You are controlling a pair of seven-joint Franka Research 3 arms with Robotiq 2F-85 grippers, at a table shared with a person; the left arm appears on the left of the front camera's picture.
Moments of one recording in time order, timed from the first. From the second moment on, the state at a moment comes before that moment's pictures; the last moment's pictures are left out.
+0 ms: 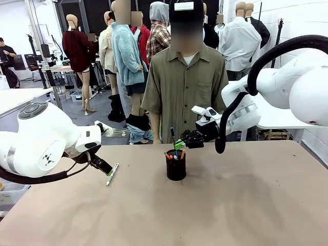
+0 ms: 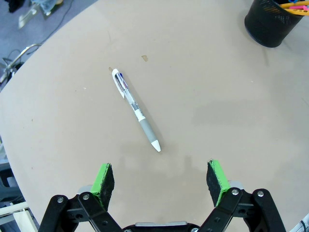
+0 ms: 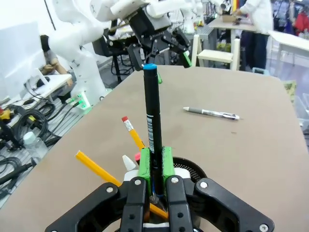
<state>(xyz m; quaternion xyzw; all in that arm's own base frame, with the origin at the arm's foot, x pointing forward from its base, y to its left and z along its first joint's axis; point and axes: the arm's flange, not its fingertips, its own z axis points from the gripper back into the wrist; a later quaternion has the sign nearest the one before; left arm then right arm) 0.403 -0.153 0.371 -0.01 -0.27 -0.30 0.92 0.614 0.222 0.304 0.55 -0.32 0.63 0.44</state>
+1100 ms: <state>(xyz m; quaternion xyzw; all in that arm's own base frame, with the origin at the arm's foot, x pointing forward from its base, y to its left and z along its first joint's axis) 0.403 -0.153 0.371 -0.01 -0.27 -0.30 0.92 0.598 0.143 0.368 0.47 -0.36 0.63 0.50</state>
